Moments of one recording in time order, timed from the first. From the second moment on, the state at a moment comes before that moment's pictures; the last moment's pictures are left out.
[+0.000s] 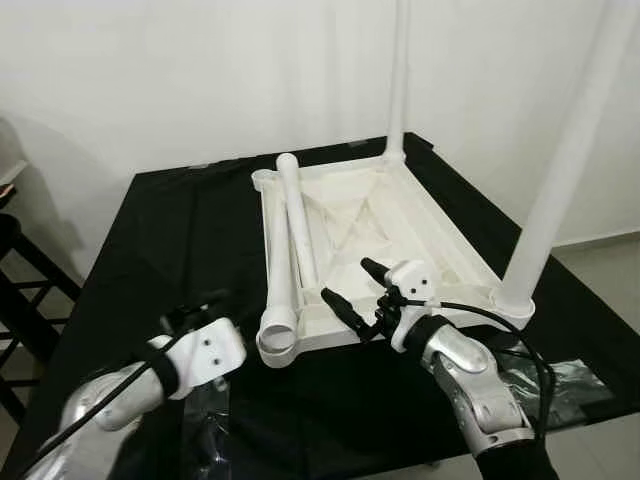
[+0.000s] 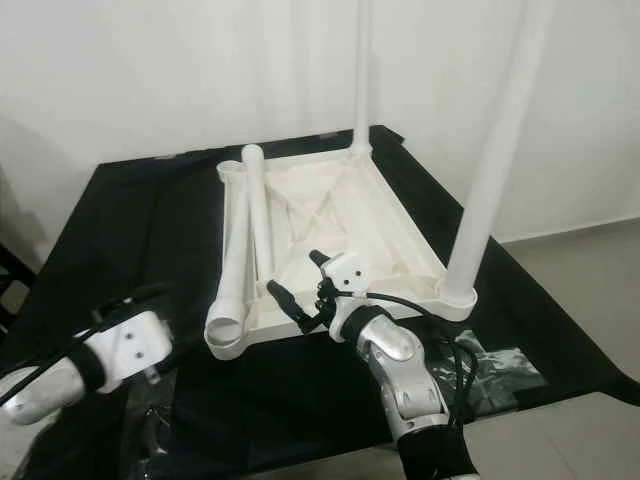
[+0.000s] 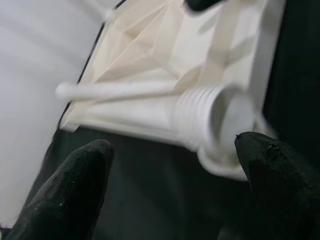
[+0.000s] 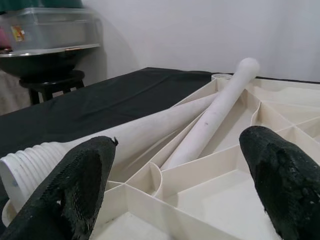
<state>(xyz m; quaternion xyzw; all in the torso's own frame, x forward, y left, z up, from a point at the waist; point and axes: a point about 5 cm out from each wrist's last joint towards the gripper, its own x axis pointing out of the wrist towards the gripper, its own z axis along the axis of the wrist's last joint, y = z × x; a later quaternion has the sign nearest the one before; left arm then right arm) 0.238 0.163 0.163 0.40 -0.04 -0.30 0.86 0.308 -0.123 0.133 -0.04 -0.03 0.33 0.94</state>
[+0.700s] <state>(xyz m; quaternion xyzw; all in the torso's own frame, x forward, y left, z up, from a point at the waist) 0.258 0.147 0.158 0.42 -0.05 -0.29 0.86 0.308 -0.122 0.132 -0.04 -0.02 0.33 0.94</state>
